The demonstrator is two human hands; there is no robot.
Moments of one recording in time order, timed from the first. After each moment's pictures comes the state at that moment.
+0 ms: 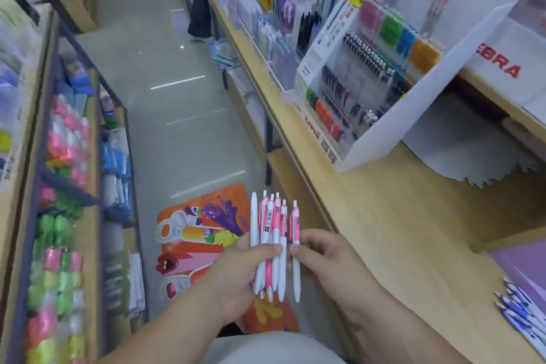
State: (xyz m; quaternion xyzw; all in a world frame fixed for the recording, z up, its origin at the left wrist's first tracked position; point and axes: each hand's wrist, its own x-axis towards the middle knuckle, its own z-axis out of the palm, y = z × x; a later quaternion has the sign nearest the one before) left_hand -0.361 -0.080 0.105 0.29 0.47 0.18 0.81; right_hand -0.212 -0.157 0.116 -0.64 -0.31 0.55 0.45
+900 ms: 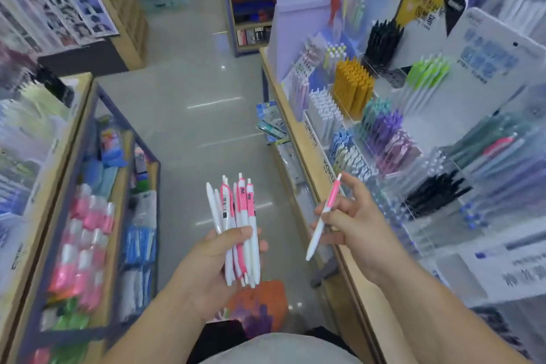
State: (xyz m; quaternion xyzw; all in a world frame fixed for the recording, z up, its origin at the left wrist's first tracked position) left_hand -0.315 0.459 0.148 0.19 0.49 0.32 0.79; right_hand -0.092 0.422 0.132 -0.59 -0.29 0.54 0.53
